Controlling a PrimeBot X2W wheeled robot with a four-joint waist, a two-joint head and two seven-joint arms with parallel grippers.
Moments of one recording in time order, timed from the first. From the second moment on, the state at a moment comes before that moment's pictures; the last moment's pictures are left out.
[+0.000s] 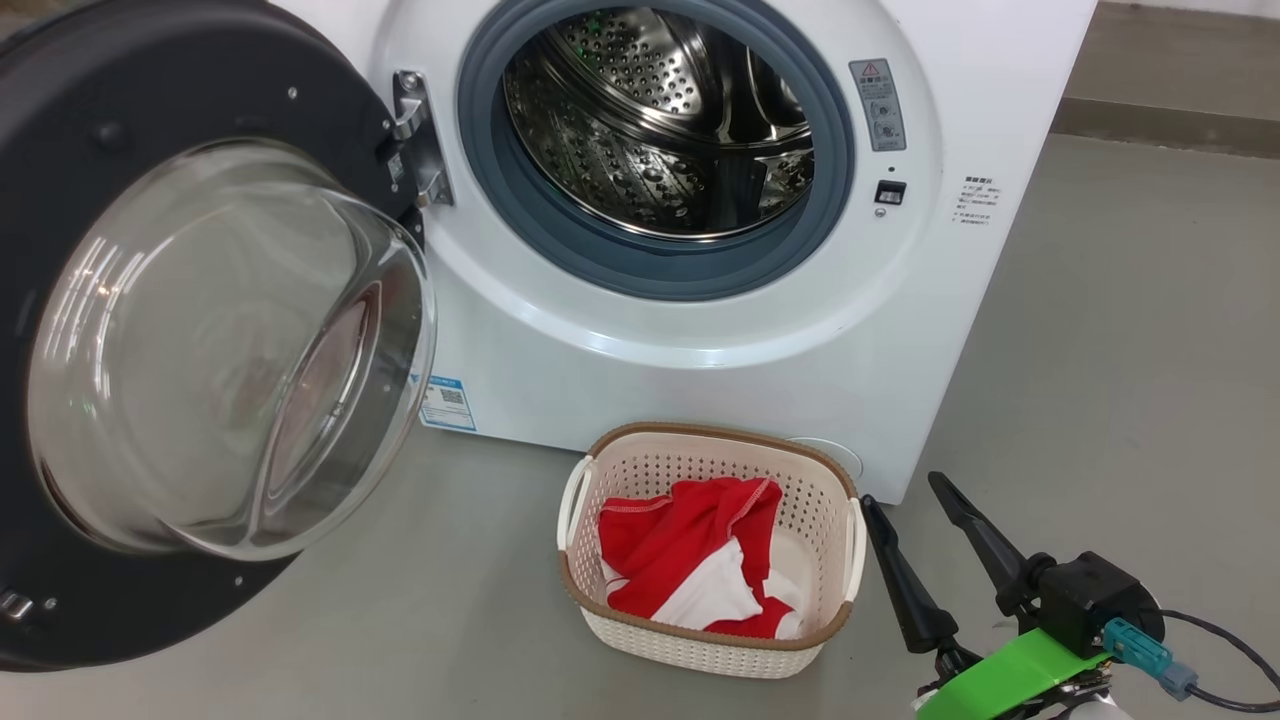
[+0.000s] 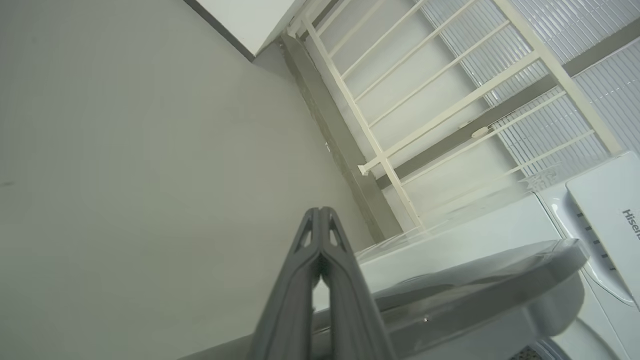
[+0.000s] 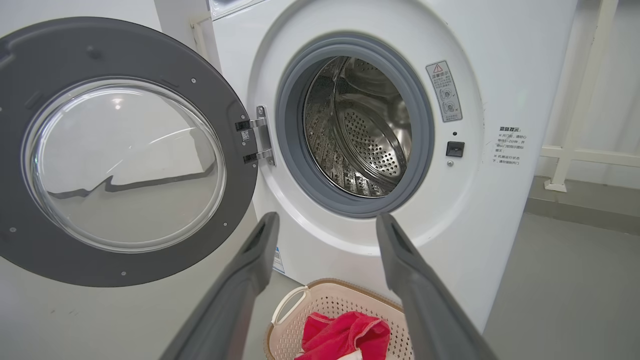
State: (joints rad) left arm -0.87 0.41 0.61 0.92 -0.64 0.08 0.34; right arm -0.05 -0.10 0.20 0.22 0.33 0.12 -0.26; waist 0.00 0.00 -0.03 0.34
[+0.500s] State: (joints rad) left arm -0.84 0.36 0.66 0.84 -0.77 0.04 0.56; right arm -0.05 -0.10 0.20 0.22 0.33 0.12 -0.26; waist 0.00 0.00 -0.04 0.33
